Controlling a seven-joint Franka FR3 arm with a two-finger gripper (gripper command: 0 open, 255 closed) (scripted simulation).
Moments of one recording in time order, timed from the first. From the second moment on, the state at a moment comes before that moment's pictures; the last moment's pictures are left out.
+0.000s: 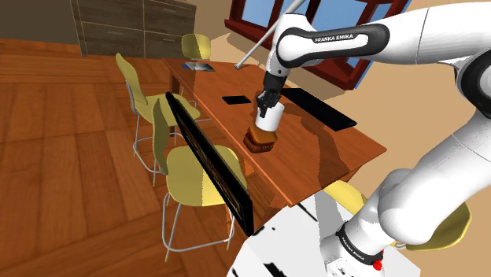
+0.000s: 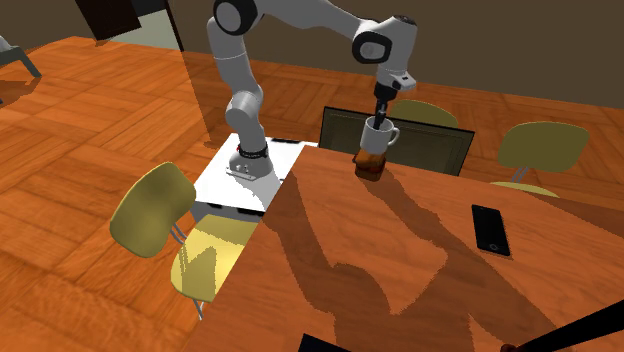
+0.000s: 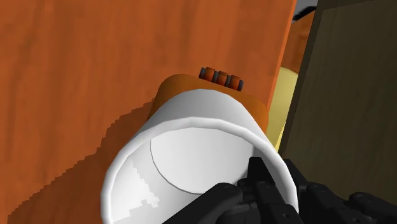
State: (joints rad) arm 0.12 -0.09 -0.10 -2.08 -0.03 1.93 0.03
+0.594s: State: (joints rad) arm 0.12 -0.09 -0.10 -2.10 -0.03 1.97 0.03
